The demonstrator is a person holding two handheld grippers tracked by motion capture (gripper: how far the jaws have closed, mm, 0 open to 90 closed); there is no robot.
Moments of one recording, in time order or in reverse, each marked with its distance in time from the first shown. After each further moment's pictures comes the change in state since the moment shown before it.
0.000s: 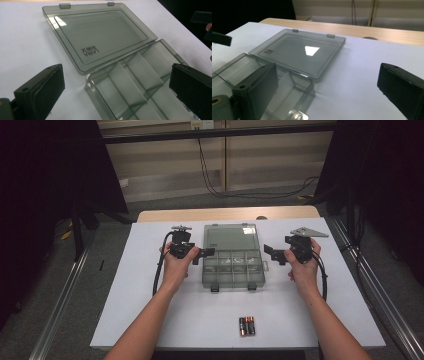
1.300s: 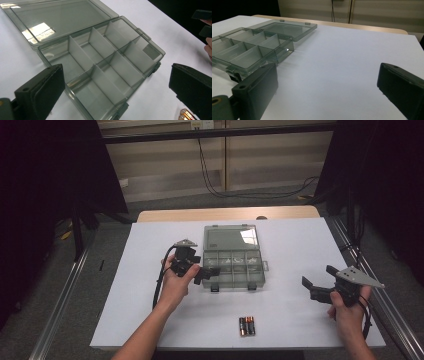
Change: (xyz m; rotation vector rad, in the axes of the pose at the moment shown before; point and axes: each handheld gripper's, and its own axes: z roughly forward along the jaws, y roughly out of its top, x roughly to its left) left arm -0.054 -0.028 -0.030 0.037 -0.075 0.108; right arm -0.017 -0.075 -0.126 -0.086 -0.121 -0.071
